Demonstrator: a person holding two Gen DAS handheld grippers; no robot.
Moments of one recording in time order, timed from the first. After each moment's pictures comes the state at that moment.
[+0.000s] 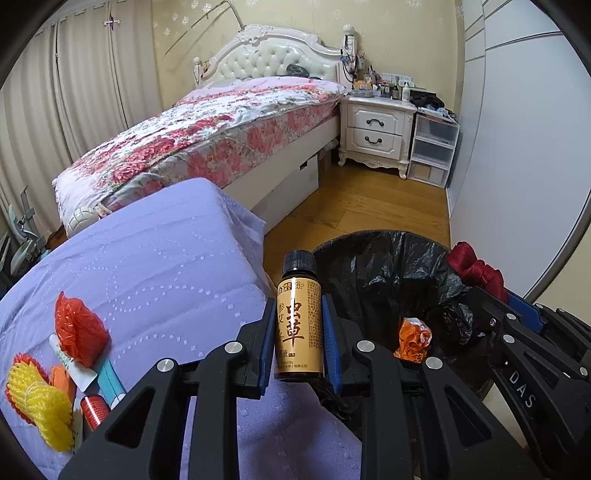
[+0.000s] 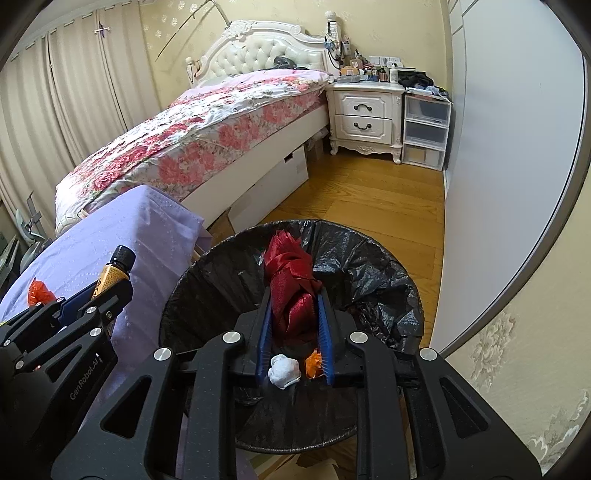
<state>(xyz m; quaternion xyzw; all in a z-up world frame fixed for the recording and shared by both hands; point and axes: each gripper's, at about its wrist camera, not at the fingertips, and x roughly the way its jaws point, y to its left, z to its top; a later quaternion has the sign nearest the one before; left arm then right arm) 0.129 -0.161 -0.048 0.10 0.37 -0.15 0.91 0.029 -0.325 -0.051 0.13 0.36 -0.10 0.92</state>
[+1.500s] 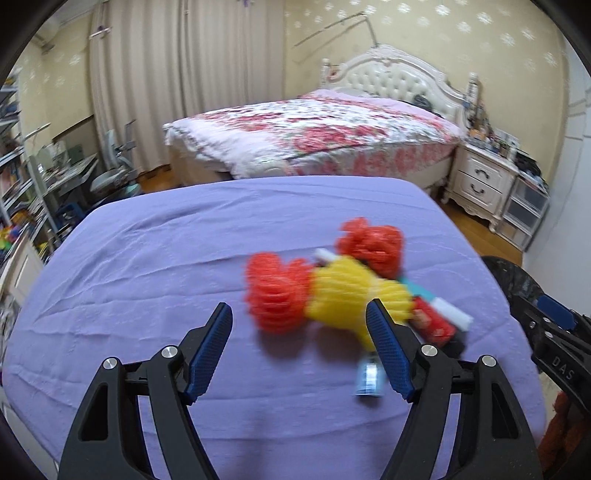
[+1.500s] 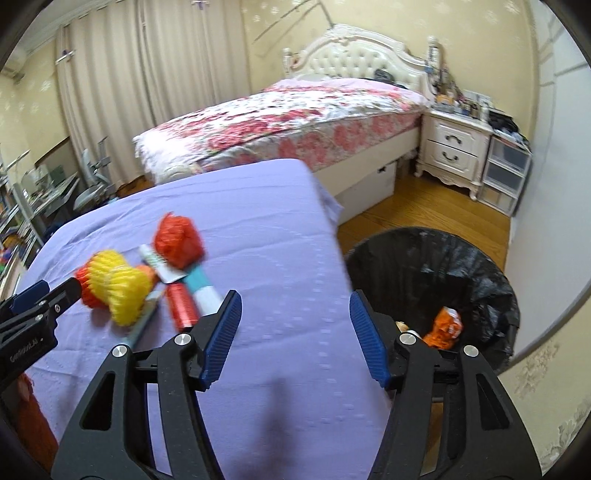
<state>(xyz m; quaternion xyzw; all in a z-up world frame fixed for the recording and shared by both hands) 0.043 0.079 -0.003 -0.01 0.35 0.05 0.94 0.000 -0.156 -0.013 0.04 0.35 0.05 0.94</state>
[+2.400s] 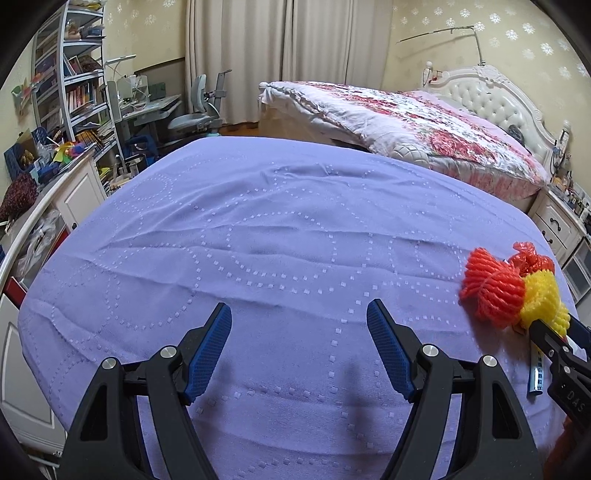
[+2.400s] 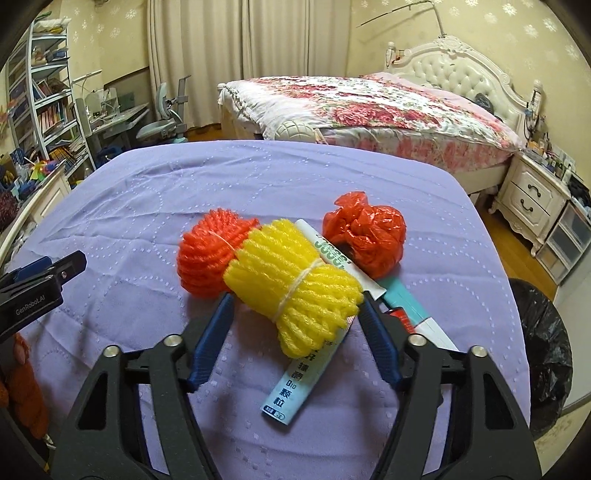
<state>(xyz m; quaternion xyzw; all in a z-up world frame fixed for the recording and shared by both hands) 0.020 0.220 -0.034 -0.10 0.38 0.18 0.90 0.016 0.002 -0.023 -0.07 0.37 0.18 0.91</state>
